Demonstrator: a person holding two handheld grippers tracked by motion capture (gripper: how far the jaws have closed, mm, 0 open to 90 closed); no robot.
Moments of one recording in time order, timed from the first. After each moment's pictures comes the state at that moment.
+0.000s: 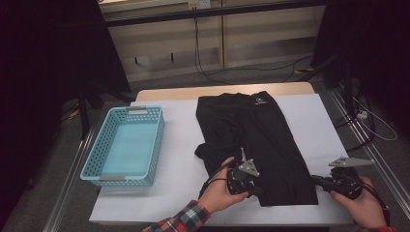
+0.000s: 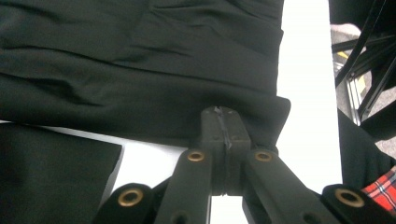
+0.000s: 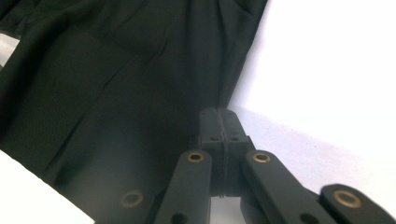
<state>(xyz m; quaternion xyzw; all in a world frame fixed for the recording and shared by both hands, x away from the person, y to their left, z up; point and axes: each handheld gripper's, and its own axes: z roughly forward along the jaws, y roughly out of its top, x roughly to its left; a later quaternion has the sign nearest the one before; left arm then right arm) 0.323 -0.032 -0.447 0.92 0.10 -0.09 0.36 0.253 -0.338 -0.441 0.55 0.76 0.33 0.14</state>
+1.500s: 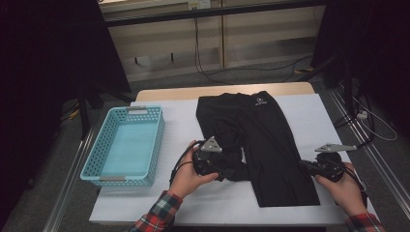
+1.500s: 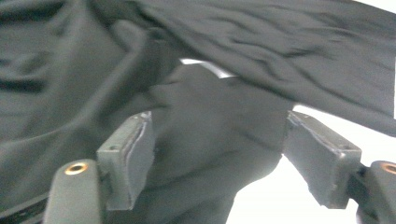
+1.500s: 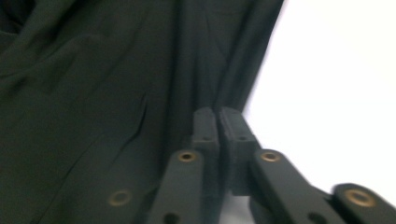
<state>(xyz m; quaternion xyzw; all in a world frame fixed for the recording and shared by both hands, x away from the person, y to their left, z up) 0.374 0.045 -0.430 0.90 0.20 0.01 0.40 0.299 -0.324 -0.451 0.55 0.74 0.34 0.16</state>
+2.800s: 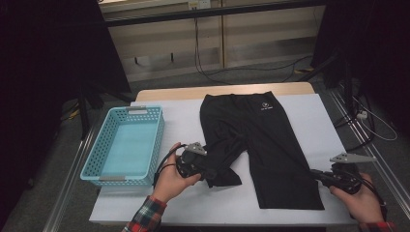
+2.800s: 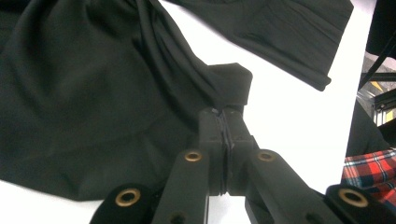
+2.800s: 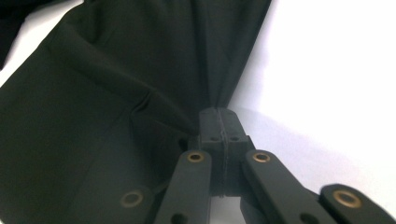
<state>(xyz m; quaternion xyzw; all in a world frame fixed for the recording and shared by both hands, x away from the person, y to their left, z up) 0.360 0.089 -0.407 0.90 0.23 -0.07 0.36 0.261 -0.341 -0.441 0.55 0.74 0.35 0.15</state>
